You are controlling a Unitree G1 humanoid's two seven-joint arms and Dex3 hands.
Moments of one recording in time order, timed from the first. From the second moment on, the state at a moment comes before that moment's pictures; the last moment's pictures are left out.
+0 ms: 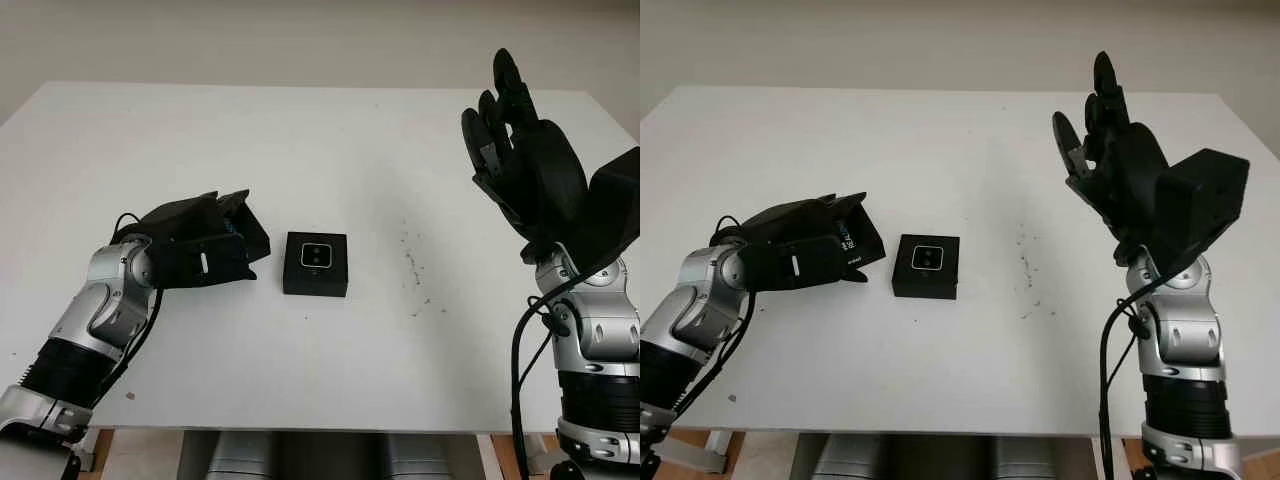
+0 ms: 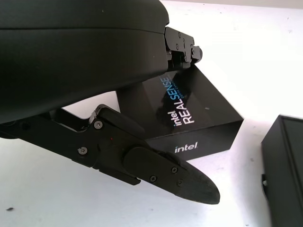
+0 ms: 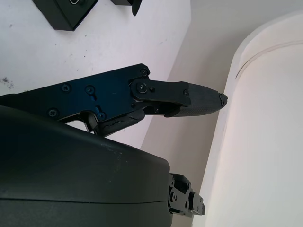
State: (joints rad) left arm -0.55 0.59 -0.27 0.23 0.61 0.19 -0.42; right arm -0.42 -0.36 -0.19 -0.07 0.16 0.25 0.18
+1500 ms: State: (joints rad) left arm -0.53 0.57 -0.21 0.33 0.52 -0.03 -0.21; right arm -0.41 -0.36 -0.19 -0.11 0.16 0.25 0.18
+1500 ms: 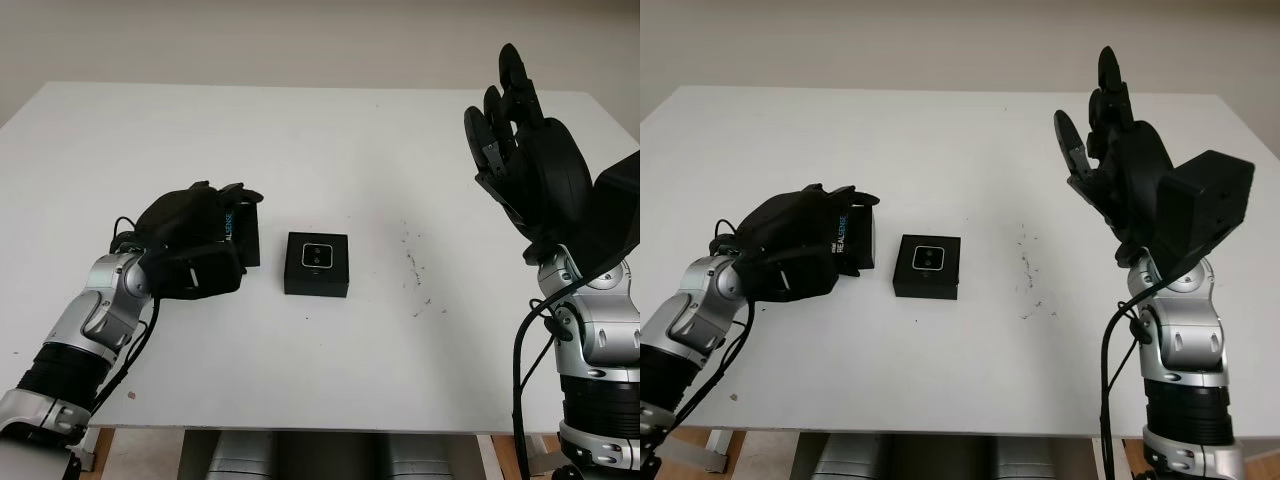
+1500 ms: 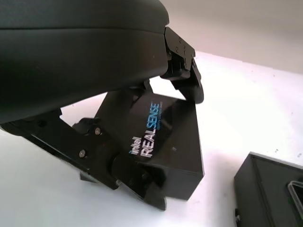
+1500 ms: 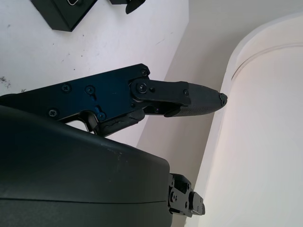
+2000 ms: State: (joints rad) left arm -0.61 0.60 -0.09 0.13 0.31 0.20 -0.47; right arm -0.40 -0.33 -0.18 -0.11 0.15 0.25 0.18
